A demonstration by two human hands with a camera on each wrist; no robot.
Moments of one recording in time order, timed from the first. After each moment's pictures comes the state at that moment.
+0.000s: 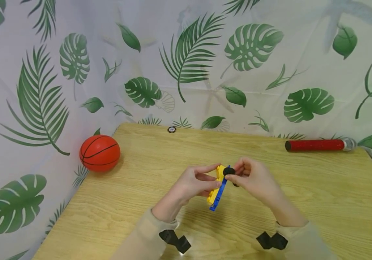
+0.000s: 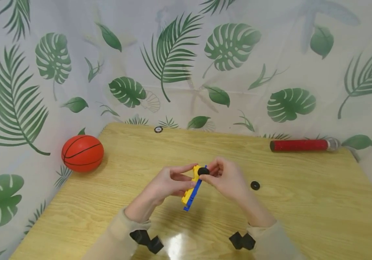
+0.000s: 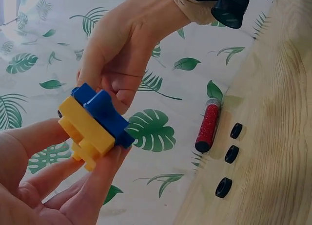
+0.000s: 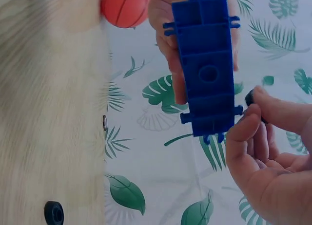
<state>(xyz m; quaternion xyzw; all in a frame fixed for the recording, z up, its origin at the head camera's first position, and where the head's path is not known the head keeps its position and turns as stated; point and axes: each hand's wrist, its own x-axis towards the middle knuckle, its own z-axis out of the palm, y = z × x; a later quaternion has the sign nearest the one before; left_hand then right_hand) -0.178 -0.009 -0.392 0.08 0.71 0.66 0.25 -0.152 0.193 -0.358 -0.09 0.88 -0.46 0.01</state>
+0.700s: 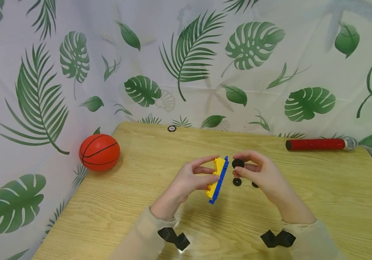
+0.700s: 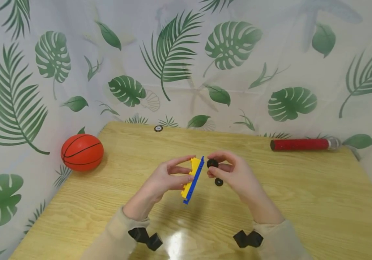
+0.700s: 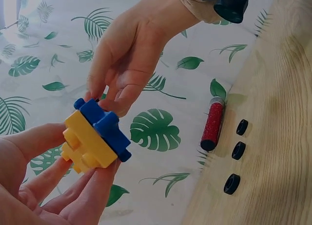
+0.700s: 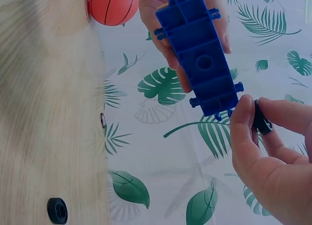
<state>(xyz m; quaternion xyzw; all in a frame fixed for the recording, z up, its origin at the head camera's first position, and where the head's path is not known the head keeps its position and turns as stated) -0.180 -0.015 -0.386 0.09 0.69 0.69 0.22 -0.159 0.215 -0.362 -0.12 0.78 -0.61 0.06</state>
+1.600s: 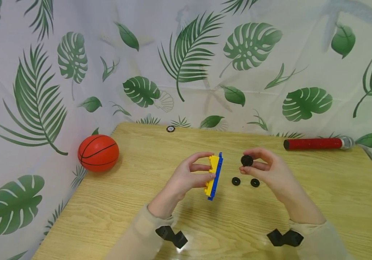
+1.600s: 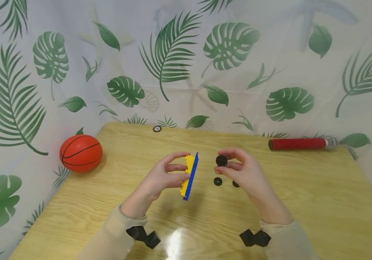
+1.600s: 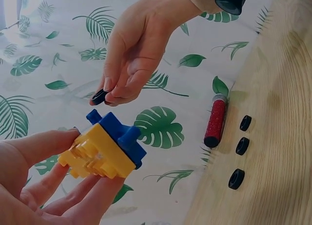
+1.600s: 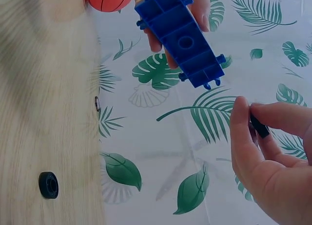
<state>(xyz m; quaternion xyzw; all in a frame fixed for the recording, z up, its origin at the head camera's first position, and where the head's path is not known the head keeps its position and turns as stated) -0.182 -0.019 -0.384 0.10 0.69 0.69 0.20 -0.157 0.234 -0.359 -0.09 0.77 -0.63 0.04</state>
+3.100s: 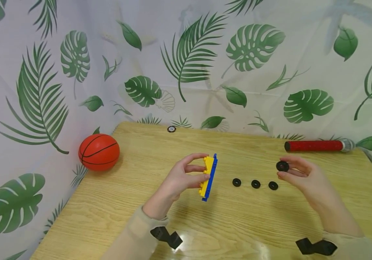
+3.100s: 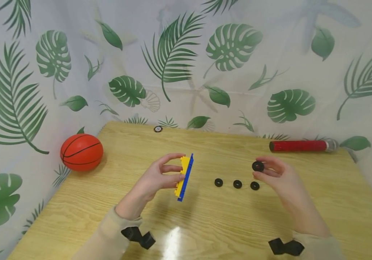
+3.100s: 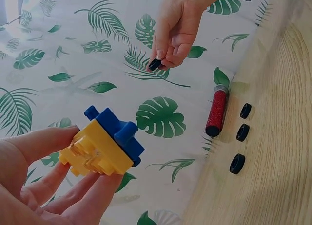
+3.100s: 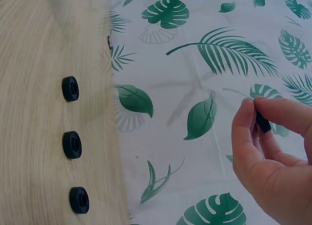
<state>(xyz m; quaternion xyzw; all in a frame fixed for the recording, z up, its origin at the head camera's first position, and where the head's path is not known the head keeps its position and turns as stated) -0.184 -0.034 -0.389 0.09 0.70 0.68 0.19 -0.151 0.316 -0.386 -0.05 0.73 -0.68 0.00</state>
